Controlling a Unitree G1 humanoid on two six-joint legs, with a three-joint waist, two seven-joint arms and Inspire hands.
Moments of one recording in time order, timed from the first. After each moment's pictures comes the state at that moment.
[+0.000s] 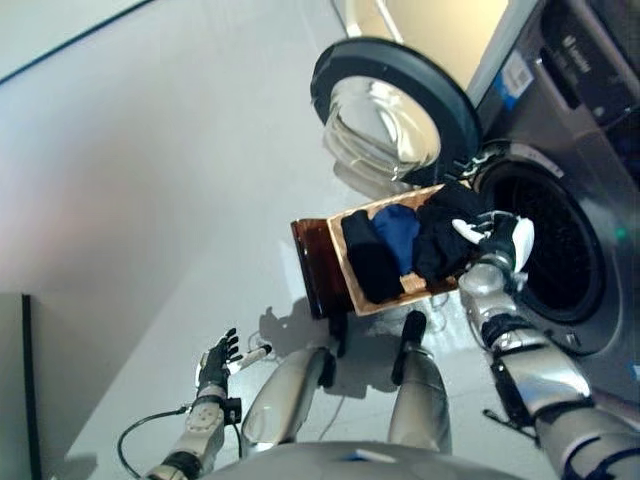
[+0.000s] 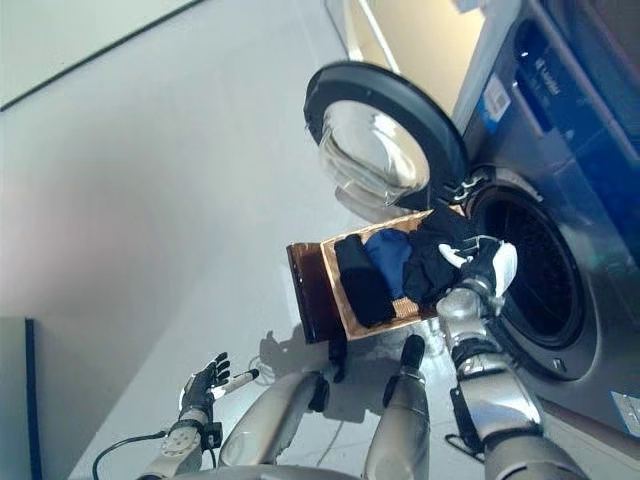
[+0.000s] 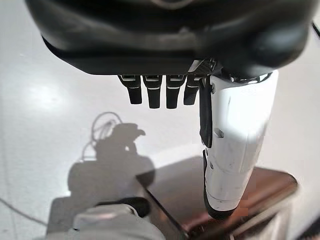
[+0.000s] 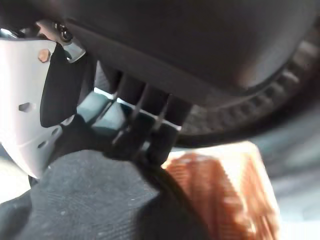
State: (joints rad) left arm 0.00 0.20 -0.40 1.08 -0.44 -0.38 0.21; right arm -0.58 -0.35 0.04 1.14 0.34 -0.25 -0.65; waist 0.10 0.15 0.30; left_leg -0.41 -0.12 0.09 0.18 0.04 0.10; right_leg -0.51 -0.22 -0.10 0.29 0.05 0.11
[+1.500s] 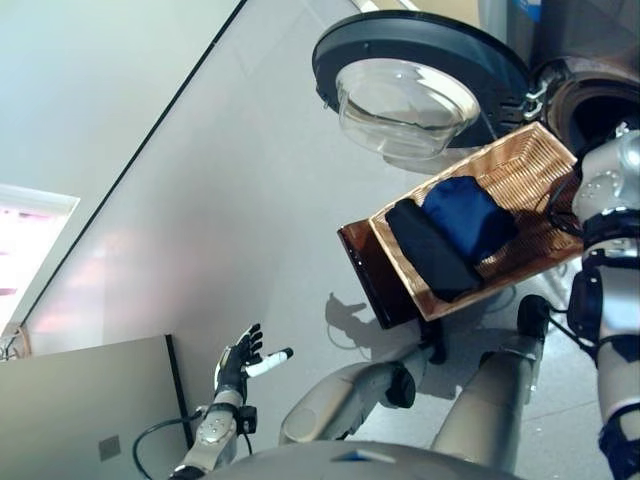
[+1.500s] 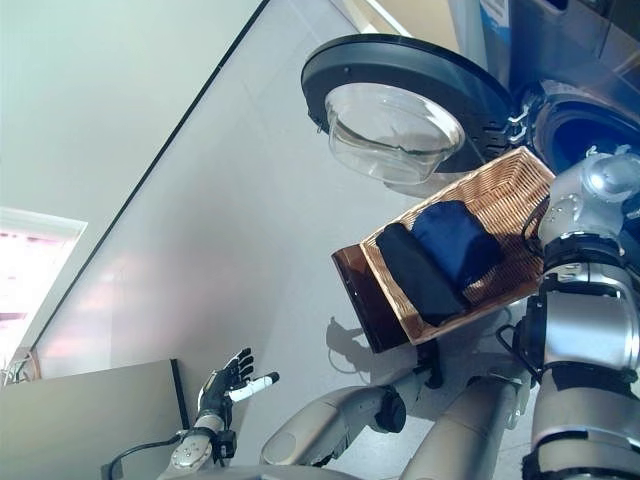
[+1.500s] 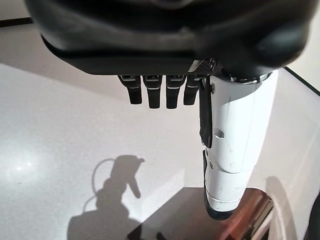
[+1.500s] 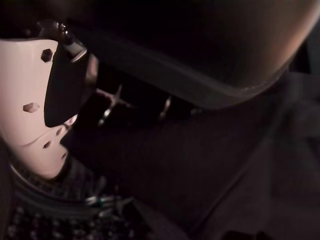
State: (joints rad) left arm 0.06 0.19 -0.48 0.97 -0.45 -0.44 0.18; right arm -1.07 -0.76 -0.04 1.15 0.64 -0.37 -0.82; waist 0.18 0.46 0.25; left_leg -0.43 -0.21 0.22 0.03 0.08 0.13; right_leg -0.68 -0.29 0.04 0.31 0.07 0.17
